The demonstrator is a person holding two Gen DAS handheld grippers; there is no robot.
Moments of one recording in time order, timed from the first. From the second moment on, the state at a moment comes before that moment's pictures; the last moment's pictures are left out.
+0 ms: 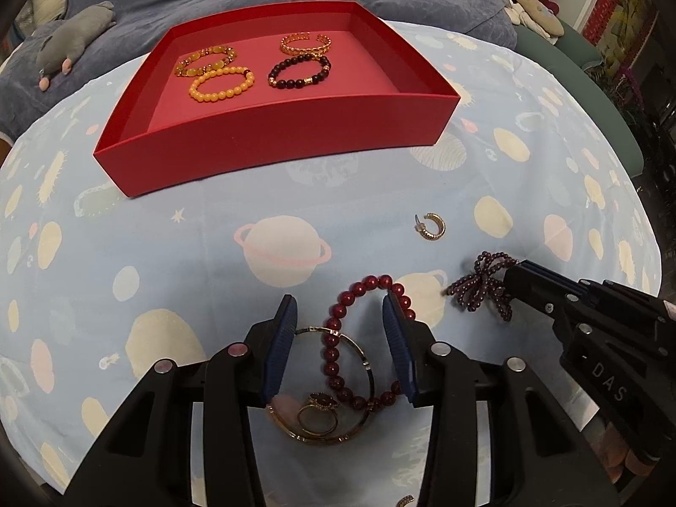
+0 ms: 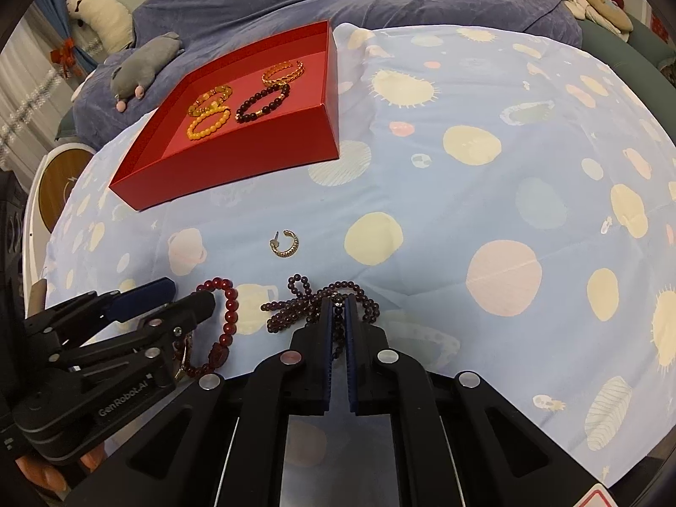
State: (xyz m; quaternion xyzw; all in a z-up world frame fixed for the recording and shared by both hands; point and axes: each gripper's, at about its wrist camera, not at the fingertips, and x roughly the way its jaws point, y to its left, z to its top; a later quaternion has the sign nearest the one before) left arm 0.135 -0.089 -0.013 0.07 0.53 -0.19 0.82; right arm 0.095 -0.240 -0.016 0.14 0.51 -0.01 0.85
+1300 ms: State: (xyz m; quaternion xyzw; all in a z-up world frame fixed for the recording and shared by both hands) left arm 0.104 -0.019 0.101 -0.03 0.48 -0.19 0.86; right arm 0.065 -0.205 0.077 0.13 0.45 0.04 0.88
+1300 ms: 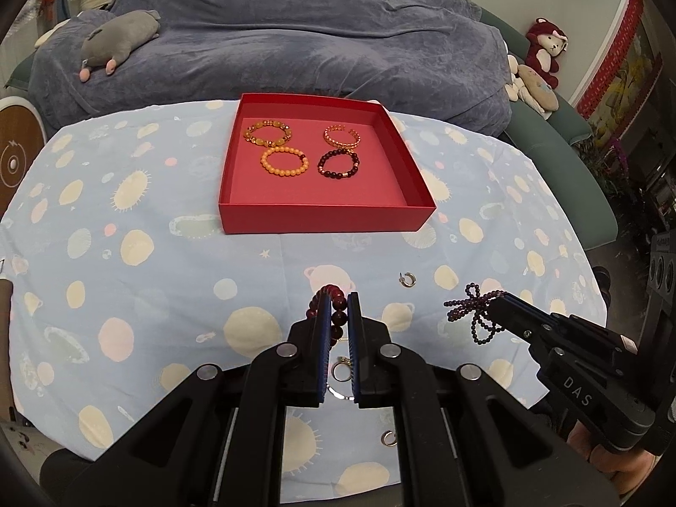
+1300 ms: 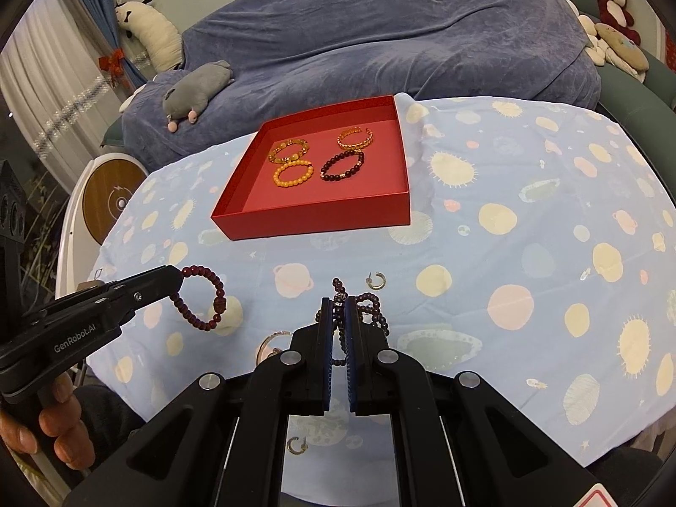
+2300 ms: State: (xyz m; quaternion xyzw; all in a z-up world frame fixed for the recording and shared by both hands) left arm 0.281 -0.038 0.084 -0.14 0.48 -0.24 0.83; right arm 0.249 -0.203 0.051 0.16 0.46 0.07 0.87
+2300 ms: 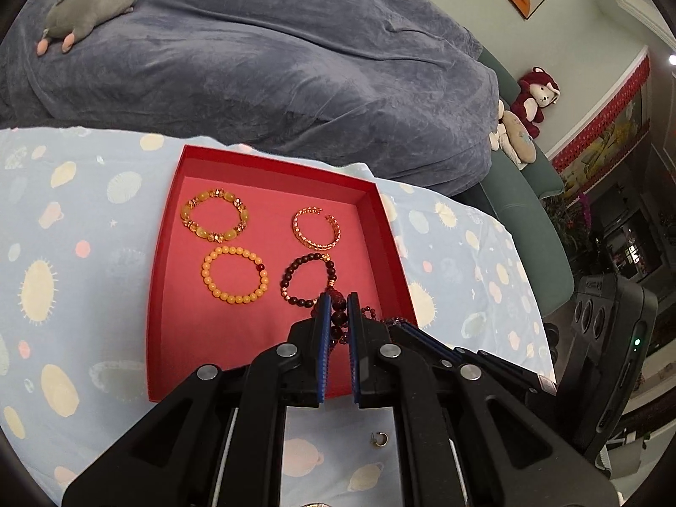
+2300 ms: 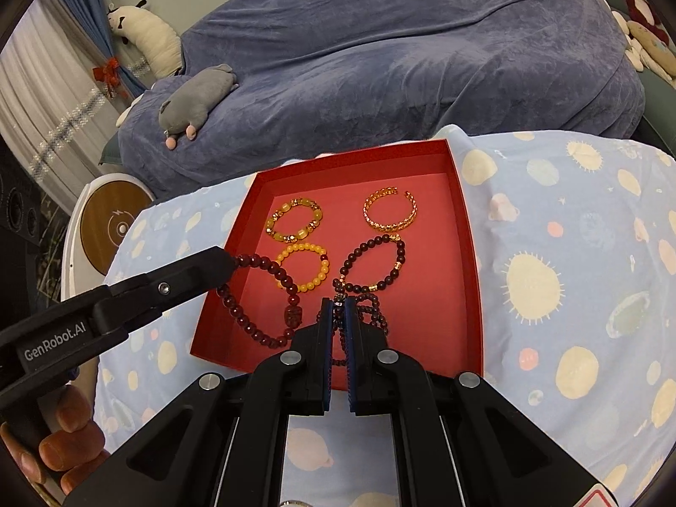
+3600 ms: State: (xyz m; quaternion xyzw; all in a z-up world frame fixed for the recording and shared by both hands) left arm 0.225 -0.018 0.059 0.01 0.46 -0.11 0.88; right arm 0.198 -0.194 0.040 0.12 0.46 0.03 0.88
